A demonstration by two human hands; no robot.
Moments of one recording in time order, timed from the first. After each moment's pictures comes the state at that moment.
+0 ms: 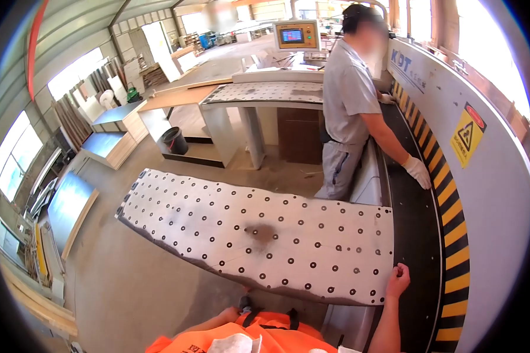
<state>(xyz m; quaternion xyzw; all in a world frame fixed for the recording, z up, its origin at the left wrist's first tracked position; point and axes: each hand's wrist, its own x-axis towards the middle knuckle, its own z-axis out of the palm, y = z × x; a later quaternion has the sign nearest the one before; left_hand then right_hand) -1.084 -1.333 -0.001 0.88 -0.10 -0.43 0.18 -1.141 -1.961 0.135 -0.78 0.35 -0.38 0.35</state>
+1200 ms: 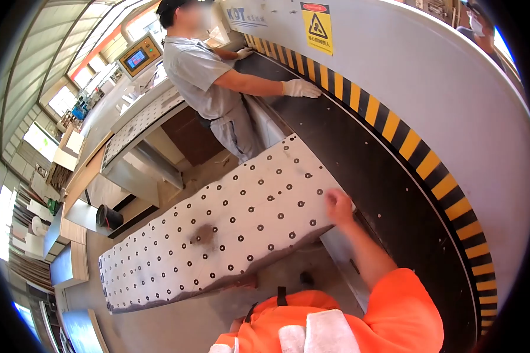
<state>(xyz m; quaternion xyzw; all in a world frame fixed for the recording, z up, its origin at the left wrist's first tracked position) -1.110 -1.280 0.040 0.87 -0.07 -0.40 0.28 -1.156 -1.870 0.151 -0.75 0.34 -0.41 0.39</state>
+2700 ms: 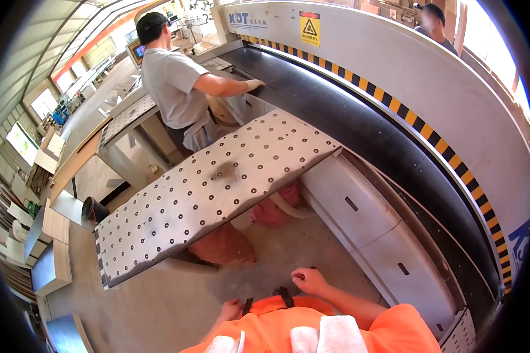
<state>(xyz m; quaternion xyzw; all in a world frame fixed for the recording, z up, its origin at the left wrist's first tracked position) -1.106 -1.044 0.034 0.86 -0.15 -0.41 0.27 -1.326 -1.344 0.140 -0.76 0.35 -0.06 0.54</state>
